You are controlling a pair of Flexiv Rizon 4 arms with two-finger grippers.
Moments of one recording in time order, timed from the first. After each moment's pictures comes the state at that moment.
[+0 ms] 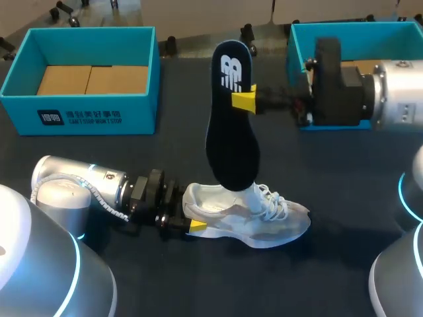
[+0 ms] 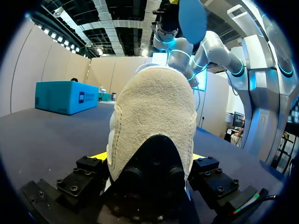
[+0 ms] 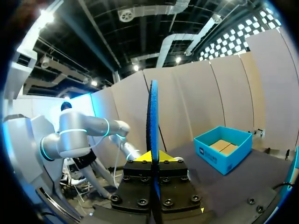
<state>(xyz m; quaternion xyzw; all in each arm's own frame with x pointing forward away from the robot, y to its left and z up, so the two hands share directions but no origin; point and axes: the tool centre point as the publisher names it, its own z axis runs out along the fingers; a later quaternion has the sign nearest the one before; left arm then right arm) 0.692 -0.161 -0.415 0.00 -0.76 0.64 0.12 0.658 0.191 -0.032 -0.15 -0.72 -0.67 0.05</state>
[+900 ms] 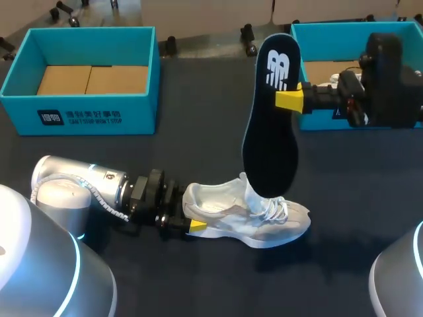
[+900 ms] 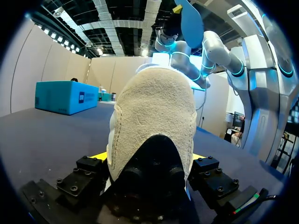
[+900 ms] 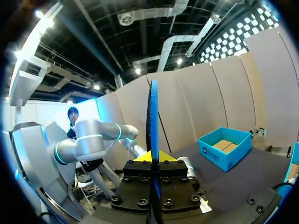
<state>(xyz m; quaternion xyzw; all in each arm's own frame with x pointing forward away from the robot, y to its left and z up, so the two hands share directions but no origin) 0.692 -0.161 -0.415 0.00 -0.76 0.64 0.12 0.627 0.138 -0.003 -0.16 -0.71 -0.68 0.07</state>
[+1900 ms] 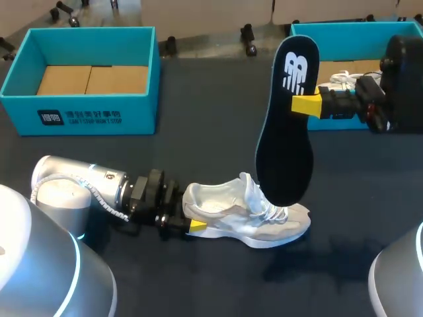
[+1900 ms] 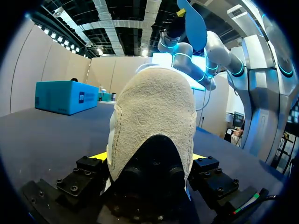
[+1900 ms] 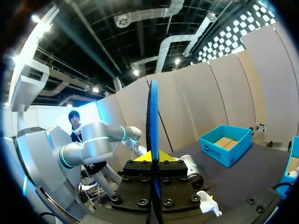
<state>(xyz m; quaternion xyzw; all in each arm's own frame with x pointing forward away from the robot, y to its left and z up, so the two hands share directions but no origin) 0.692 -0.161 -0.415 0.00 -0.76 0.64 0.12 0.608 0.121 0.006 -0.17 -0.71 -0.68 0.08</state>
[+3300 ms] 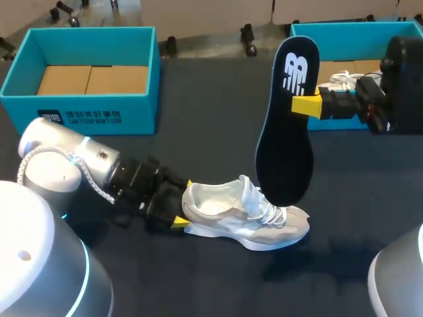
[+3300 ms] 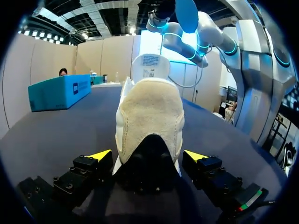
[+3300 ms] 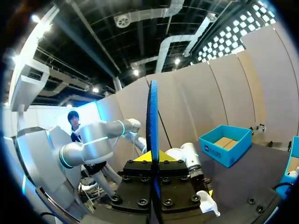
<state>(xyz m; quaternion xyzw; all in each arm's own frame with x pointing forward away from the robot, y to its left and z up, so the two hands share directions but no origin) 0.705 -0.122 -0.411 -0.08 -0.83 0.54 0.10 0.607 0.121 0.005 -0.17 -0.71 -0.68 0.08</state>
